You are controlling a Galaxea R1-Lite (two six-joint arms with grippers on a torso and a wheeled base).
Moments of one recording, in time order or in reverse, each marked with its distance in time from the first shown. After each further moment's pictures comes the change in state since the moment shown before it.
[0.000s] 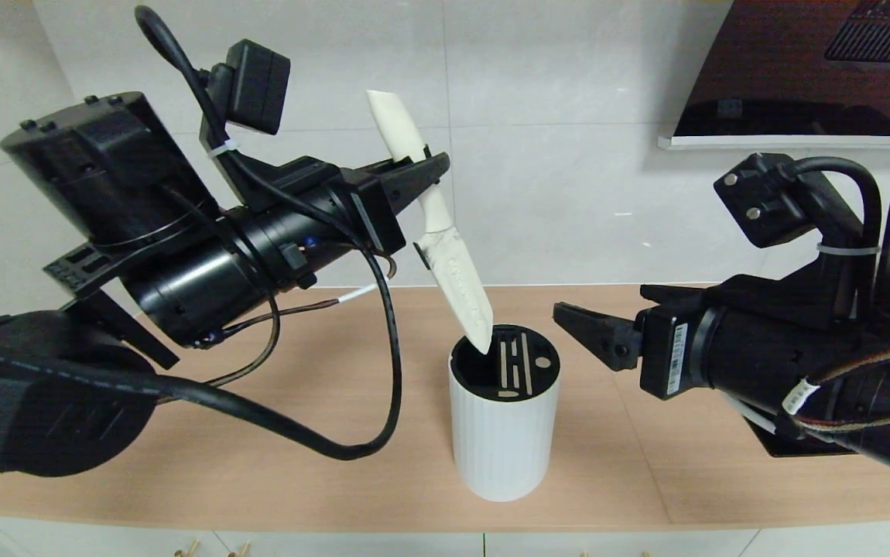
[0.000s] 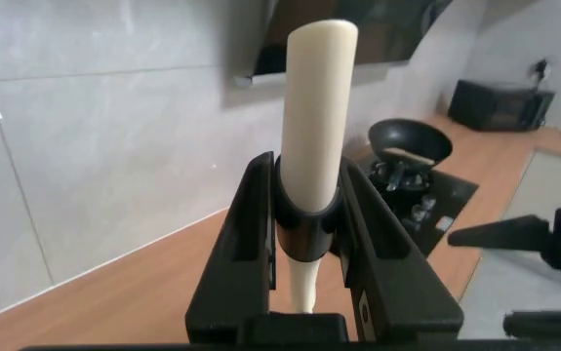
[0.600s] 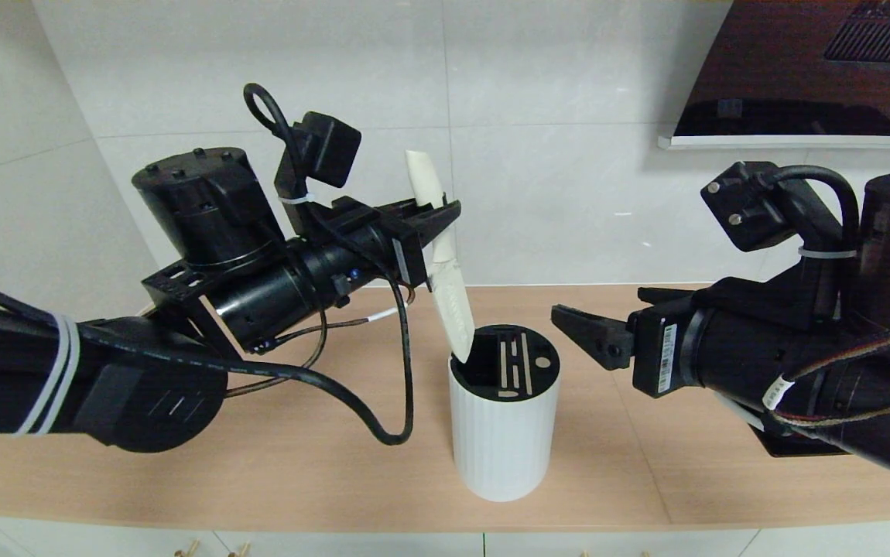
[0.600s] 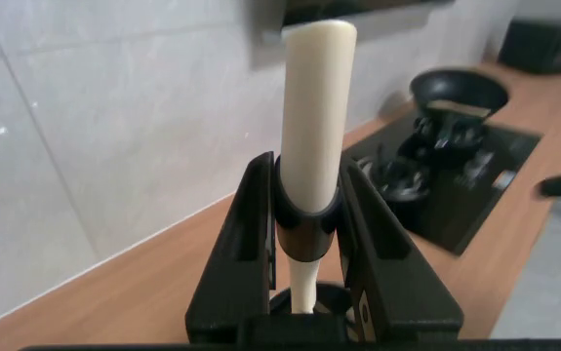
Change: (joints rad) left arm 0.021 0.122 -0.015 -0.001 0.004 0.153; right arm -0.008 0.020 -0.003 -0.001 -0.001 0.000
